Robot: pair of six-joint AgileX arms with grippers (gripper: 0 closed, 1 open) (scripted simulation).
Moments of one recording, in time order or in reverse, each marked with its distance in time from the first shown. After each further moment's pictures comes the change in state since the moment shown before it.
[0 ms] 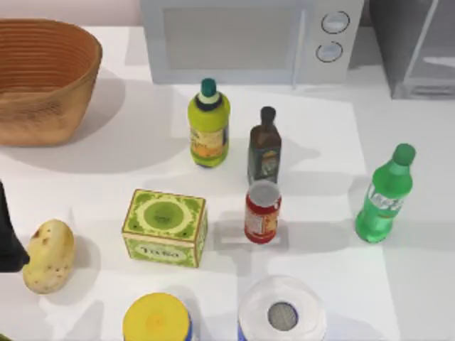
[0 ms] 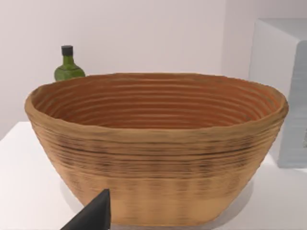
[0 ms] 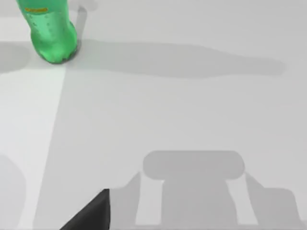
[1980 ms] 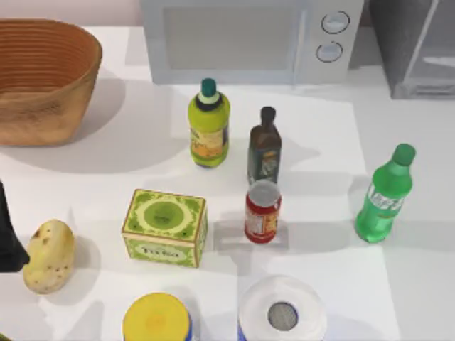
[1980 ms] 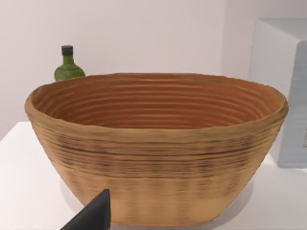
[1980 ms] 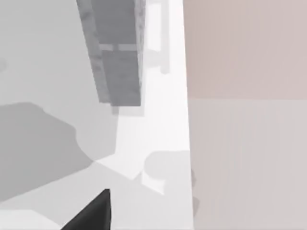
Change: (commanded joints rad) left arm 0.000 0.000 0.000 0.000 0.000 0.000; right arm -1.809 2.035 0.656 0.007 -0.954 -1.997
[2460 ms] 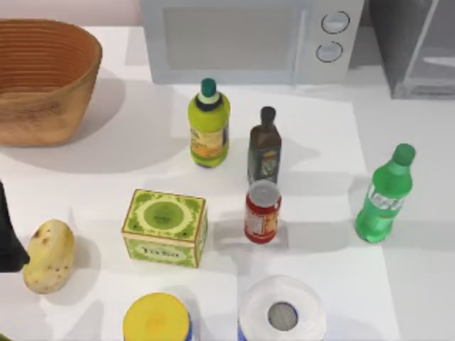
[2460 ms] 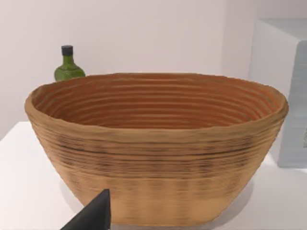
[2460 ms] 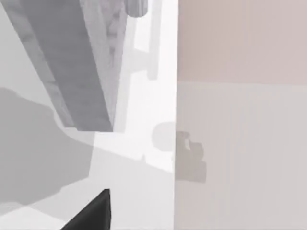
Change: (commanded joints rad) left arm 0.000 0.000 0.000 0.000 0.000 0.000; right arm 0.196 0.012 -0.007 0.260 0.040 0.298
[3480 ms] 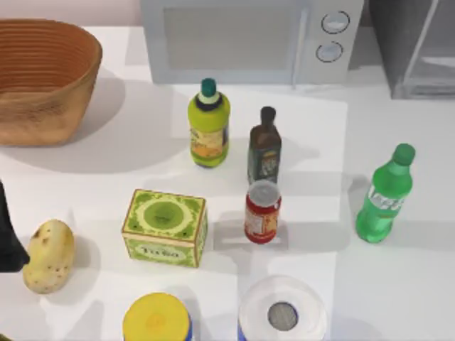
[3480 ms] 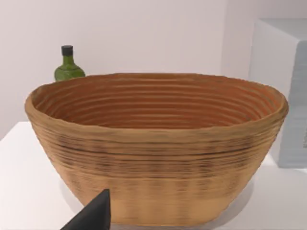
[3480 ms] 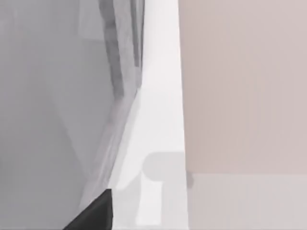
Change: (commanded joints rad) left arm 0.000 0.000 0.000 0.000 0.000 0.000; right arm 0.684 0.009 -0.022 0.918 0.174 1.100
